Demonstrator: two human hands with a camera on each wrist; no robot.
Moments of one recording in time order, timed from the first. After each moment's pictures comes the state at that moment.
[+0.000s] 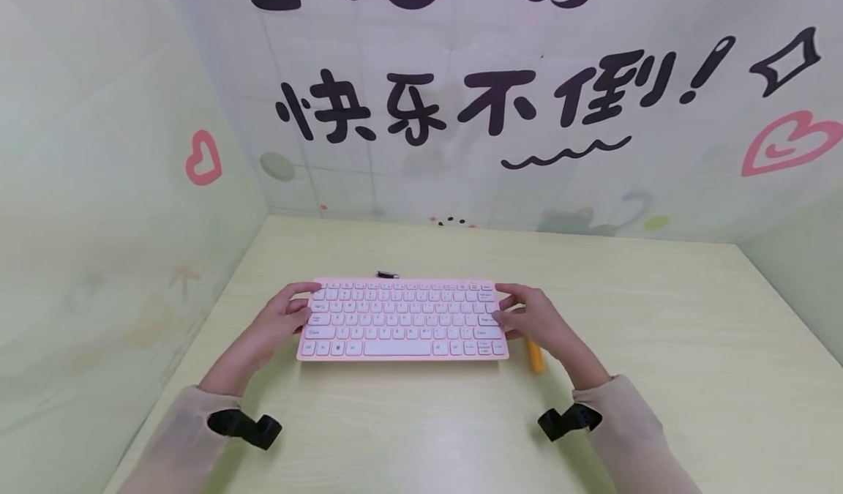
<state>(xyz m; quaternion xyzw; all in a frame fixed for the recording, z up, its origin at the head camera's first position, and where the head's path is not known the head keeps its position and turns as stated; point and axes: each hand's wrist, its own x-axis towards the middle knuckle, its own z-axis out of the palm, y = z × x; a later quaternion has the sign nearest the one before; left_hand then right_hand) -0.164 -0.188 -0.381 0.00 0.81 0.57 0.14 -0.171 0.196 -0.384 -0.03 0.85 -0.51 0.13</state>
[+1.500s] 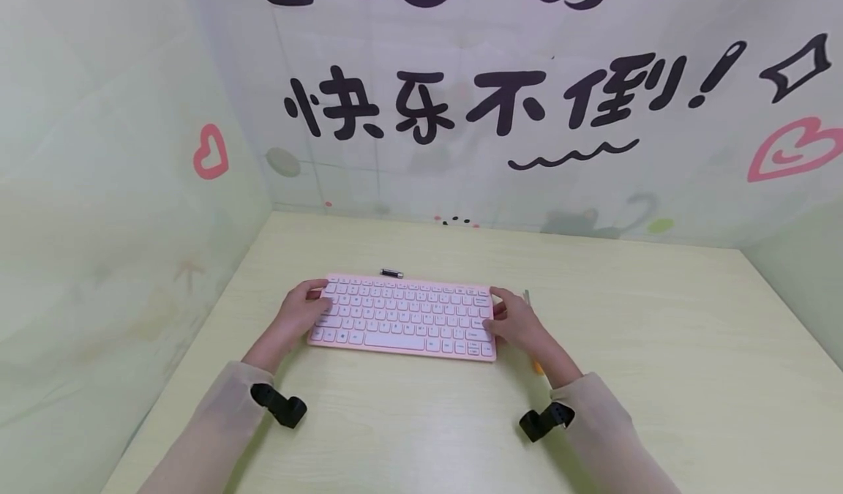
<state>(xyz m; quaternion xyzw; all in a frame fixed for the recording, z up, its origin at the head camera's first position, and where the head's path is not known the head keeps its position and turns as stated) -0.194 -0.173 -0.415 -0.10 0.83 0.54 0.10 -0.181 0.170 -0.406 -0.01 0.91 -0.40 0.12</state>
